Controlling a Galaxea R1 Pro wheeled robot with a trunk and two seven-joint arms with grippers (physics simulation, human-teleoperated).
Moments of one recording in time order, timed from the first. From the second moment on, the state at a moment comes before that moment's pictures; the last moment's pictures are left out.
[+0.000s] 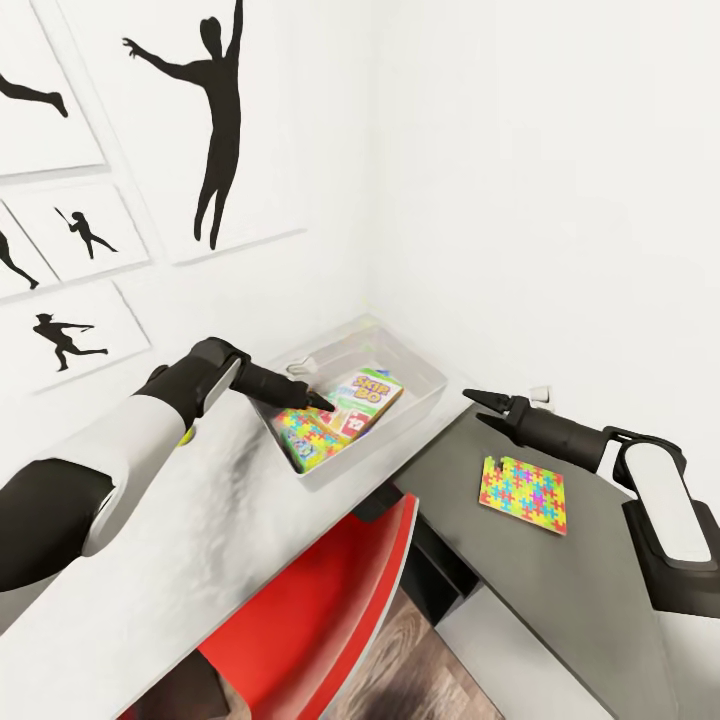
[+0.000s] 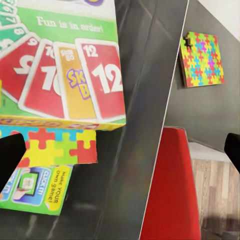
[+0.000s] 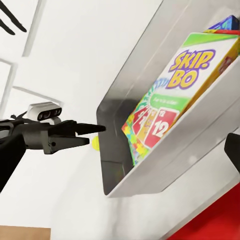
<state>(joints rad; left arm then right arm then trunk) -1.38 0.07 -0.42 -0.41 0.11 0.88 -0.96 -0.64 -0.25 -0.11 -1.51 -1.21 1.04 0.12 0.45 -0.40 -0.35</state>
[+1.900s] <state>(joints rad) -1.38 0.33 -0.19 -0.50 0.12 1.01 -1.04 -0.64 -0.24 -0.11 -1.52 -1.20 1.04 0.12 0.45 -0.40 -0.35</state>
